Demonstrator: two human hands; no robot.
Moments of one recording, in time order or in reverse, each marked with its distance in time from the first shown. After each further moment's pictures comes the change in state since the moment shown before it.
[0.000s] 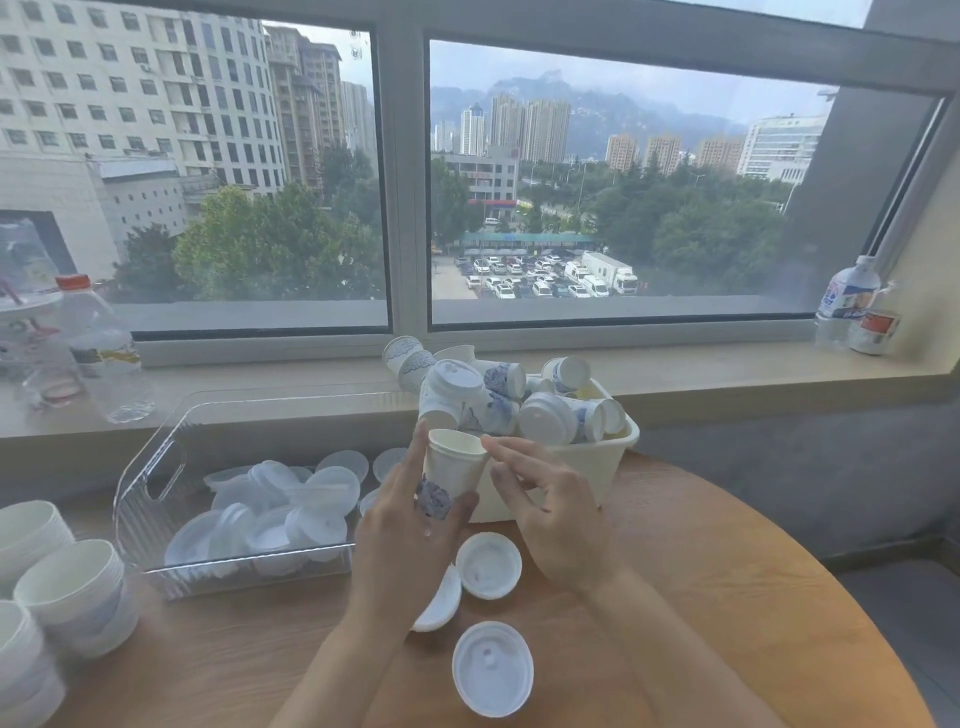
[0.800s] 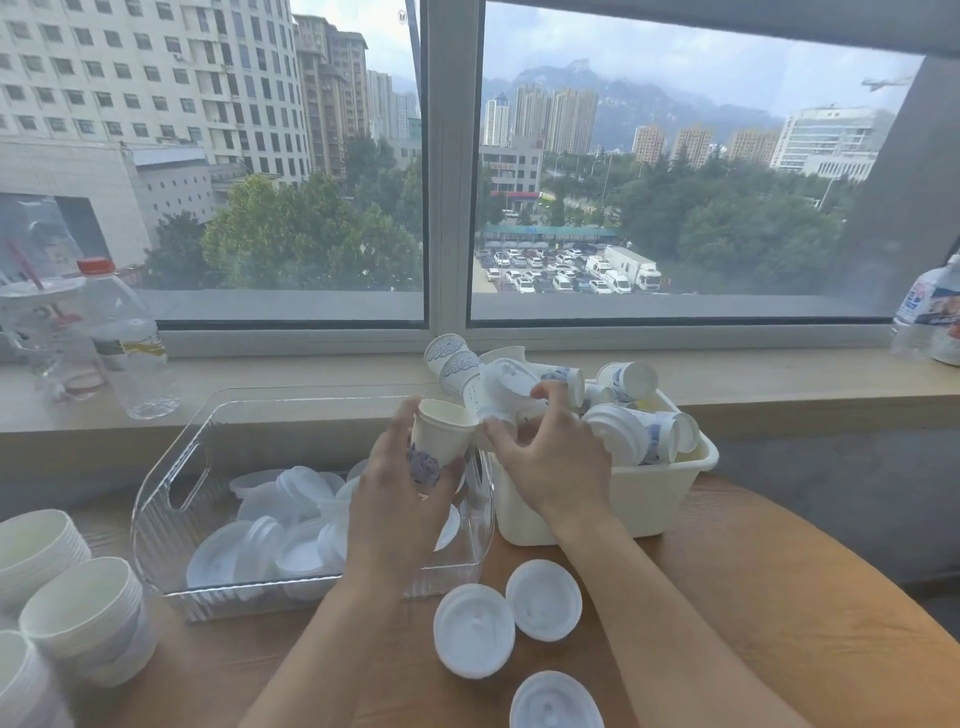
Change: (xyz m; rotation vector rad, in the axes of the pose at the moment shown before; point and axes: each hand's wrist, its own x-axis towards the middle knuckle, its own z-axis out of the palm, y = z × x) left_hand 0.068 -0.055 -0.023 0.071 0.061 -0.056; right_hand 0.095 -0.002 0.062 -0.485 0.183 0.272
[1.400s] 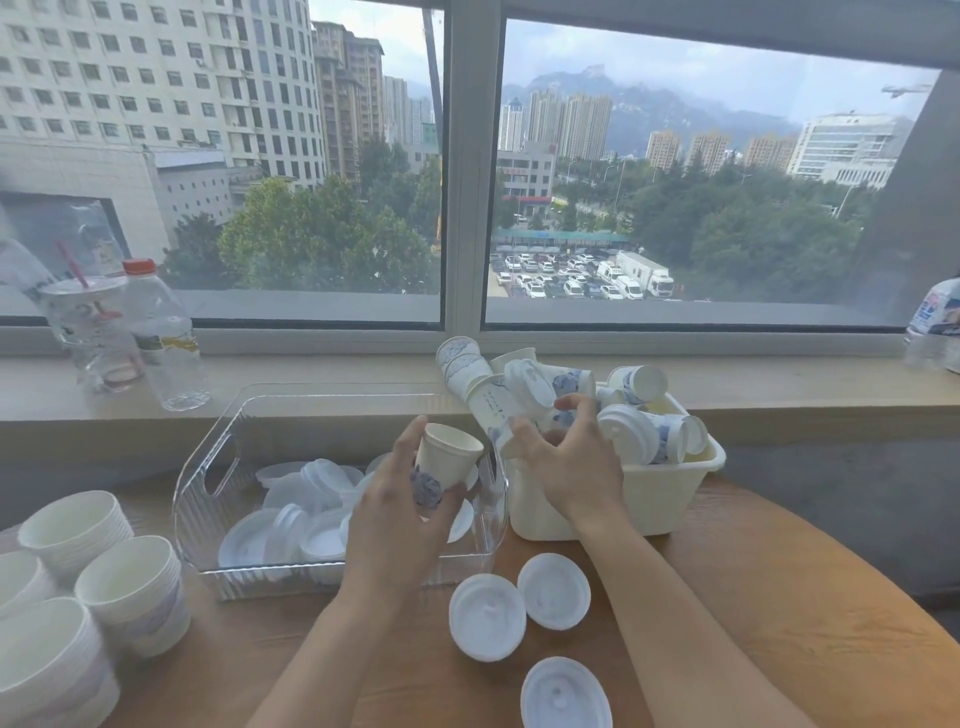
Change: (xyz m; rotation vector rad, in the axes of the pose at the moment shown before) left_hand -0.023 -0.010 -0.023 0.070 -0.063 -0.029; right_hand -0.010 0.004 -0.008 0.270 -0.059 0.143
